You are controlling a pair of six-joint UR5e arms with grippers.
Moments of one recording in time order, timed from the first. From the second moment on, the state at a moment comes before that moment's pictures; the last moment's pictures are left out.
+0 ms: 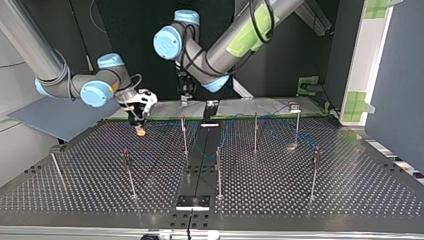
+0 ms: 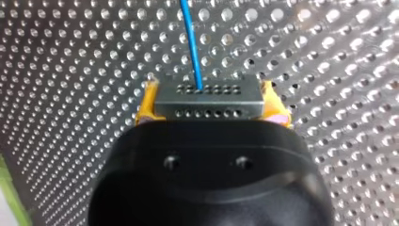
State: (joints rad) left arm -0.78 -2.17 -1.48 -2.94 -2.20 -1.63; right arm 1.90 -1.00 1.50 -0.18 1.38 1.59
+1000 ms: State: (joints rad) left arm -0.81 -2.30 -1.25 -2.90 -2.11 -1.80; right arm 1.85 -1.04 1.56 -0.20 1.38 1.59
